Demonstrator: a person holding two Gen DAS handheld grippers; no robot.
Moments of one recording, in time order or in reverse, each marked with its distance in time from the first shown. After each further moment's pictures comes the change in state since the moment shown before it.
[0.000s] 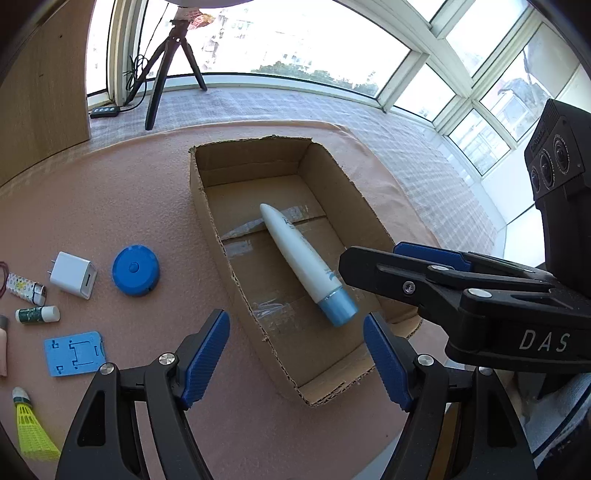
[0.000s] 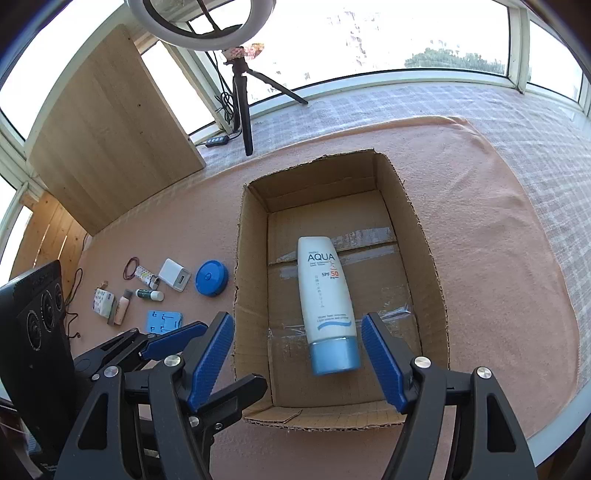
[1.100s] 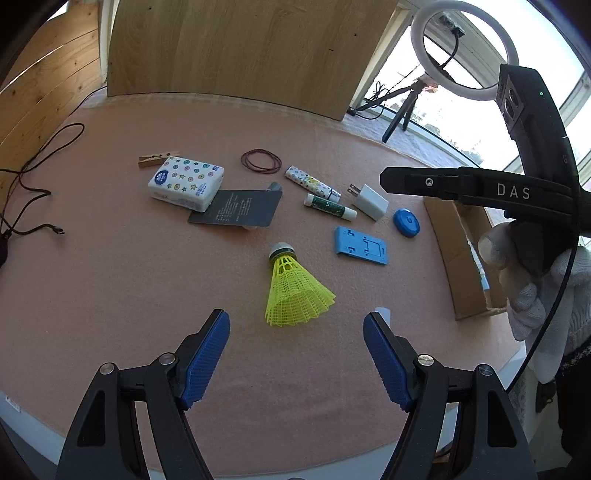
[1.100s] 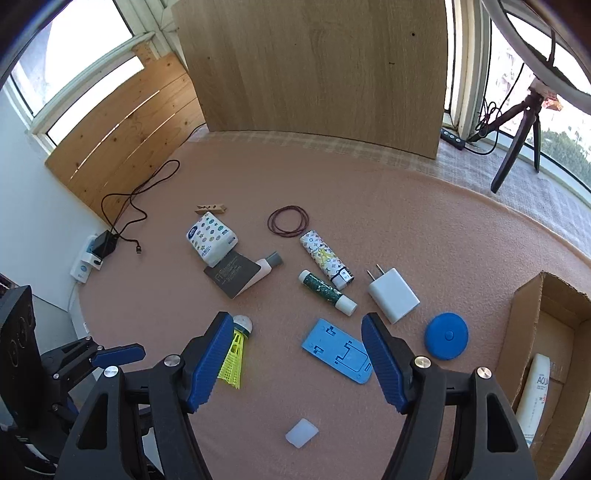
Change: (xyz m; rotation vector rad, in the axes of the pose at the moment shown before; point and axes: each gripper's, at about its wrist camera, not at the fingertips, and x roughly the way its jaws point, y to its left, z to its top) left arm -0.188 0.217 -0.169 -0.407 -0.133 0.280; right arm 0.089 0.270 -0.013 -0.583 0.160 0.226
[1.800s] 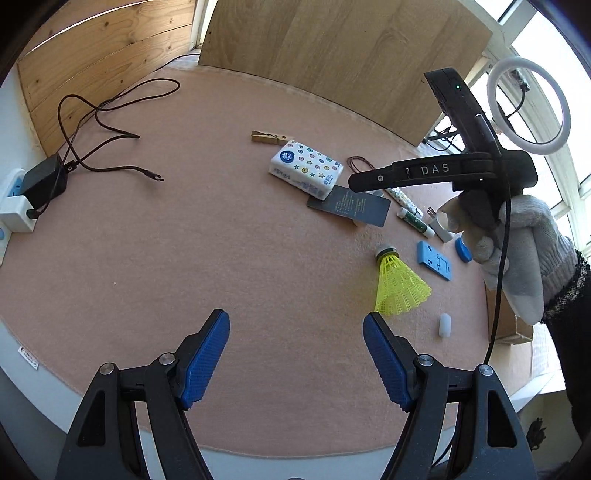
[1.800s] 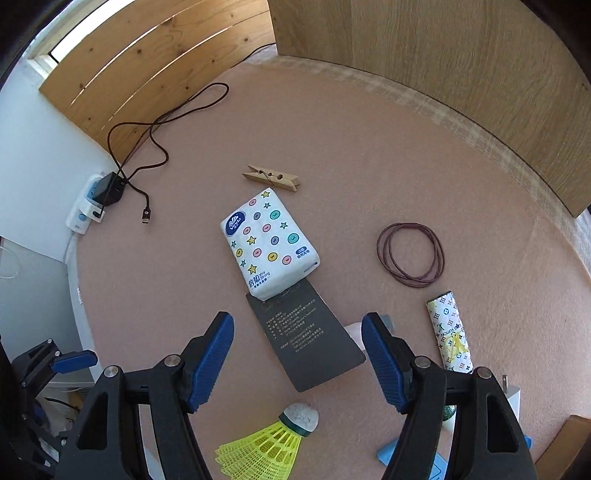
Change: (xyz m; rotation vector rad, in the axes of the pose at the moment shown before) left arm -0.029 0.089 -0.025 -0.186 -0.027 0.085; right arm 0.136 0.070 0.067 -0.217 0.254 0.082
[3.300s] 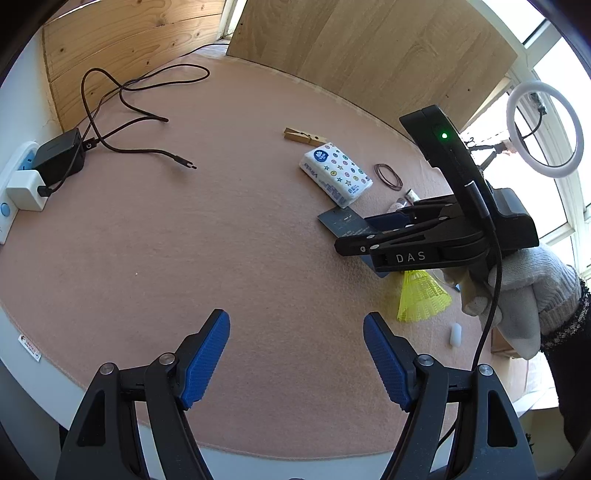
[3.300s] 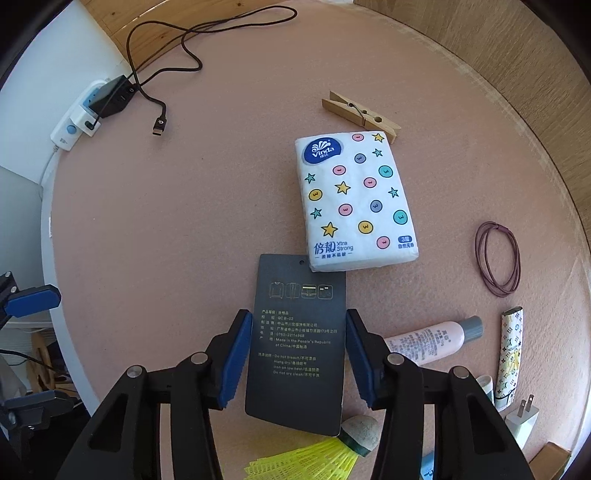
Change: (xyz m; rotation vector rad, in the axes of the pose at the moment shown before) left arm 0.003 0.030 -0.002 -0.070 0.003 -0.003; right arm 0.041 0.057 -0.015 -0.189 0.160 -0.075
